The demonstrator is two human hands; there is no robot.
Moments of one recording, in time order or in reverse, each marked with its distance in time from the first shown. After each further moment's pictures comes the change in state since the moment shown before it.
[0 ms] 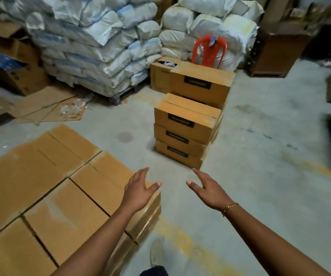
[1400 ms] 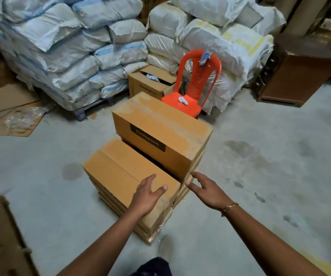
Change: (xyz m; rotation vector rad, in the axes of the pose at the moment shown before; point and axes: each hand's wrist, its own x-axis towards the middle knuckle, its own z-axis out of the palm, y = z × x) left_hand 0.674 0.405 0.201 -0.330 -0.056 -0.169; right_hand 0.618 0.278 -0.478 0.014 -0.139 -0.027
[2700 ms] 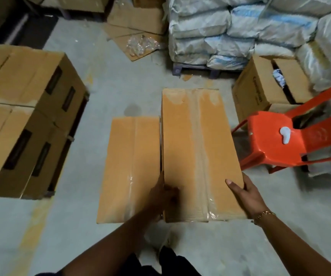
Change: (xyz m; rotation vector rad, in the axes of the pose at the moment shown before) left_hand 0.273 0.079 0.105 -0.781 0.597 -0.532; right_hand 0.468 0.079 -0.164 0.144 -0.457 -0.105
